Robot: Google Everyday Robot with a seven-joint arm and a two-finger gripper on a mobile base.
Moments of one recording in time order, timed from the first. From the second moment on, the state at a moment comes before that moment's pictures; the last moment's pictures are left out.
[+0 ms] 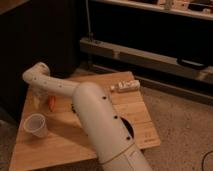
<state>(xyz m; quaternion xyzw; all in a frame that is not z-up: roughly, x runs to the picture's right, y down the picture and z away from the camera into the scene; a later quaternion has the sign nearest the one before) -0.386 0.073 0.919 -0.03 -0.33 -0.89 0.32</state>
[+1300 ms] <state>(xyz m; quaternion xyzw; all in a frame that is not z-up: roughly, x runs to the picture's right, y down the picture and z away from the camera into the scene) -0.361 0.007 0.835 0.08 -0.30 -0.88 0.36</state>
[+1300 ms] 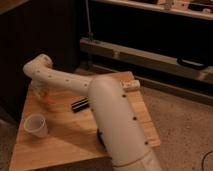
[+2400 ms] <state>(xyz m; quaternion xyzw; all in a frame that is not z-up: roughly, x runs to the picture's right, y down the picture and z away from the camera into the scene) -0.329 0.015 0.773 0.34 -0.32 -0.77 0.43</state>
